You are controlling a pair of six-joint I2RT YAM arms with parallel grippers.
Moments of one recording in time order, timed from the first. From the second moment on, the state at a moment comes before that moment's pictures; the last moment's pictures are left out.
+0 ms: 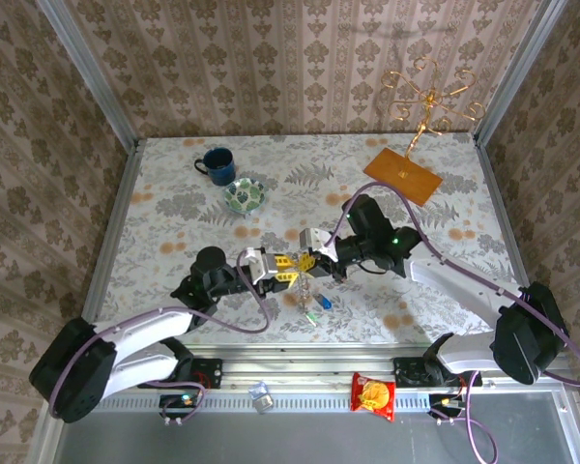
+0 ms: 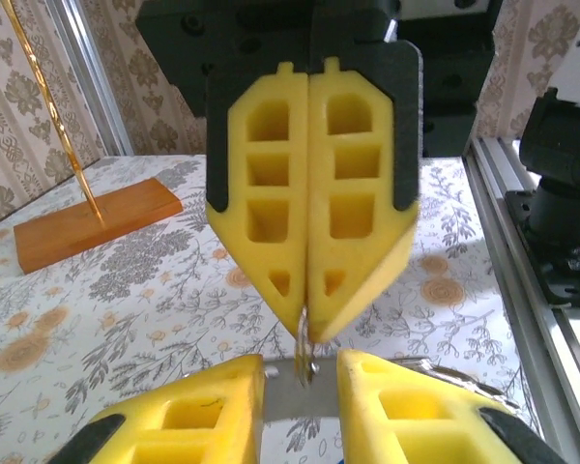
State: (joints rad) left arm -0.73 1.05 0.30 0.63 0.67 0.20; right arm 0.64 1.32 0.96 -0.39 -0.74 -0.64
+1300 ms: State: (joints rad) left arm -0.73 1.08 0.32 0.63 0.70 0.22; right arm 0.61 1.30 0.87 -0.23 -0.80 -0.52
